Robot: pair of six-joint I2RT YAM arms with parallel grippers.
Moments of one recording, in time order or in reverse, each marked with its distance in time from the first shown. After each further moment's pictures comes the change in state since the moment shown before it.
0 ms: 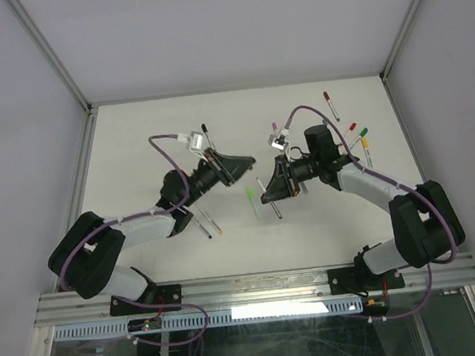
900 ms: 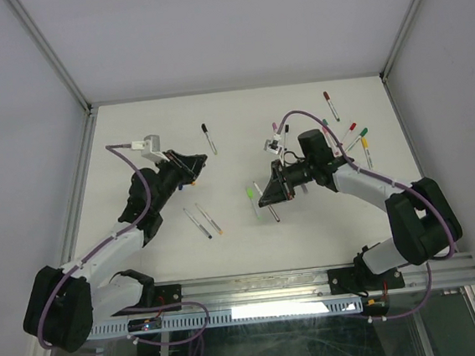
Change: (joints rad) left arm 0.303 -0.405 -0.059 -0.515 -0.186 0.139; right arm 0.042 0.035 0.000 -0.066 0.127 -0.006
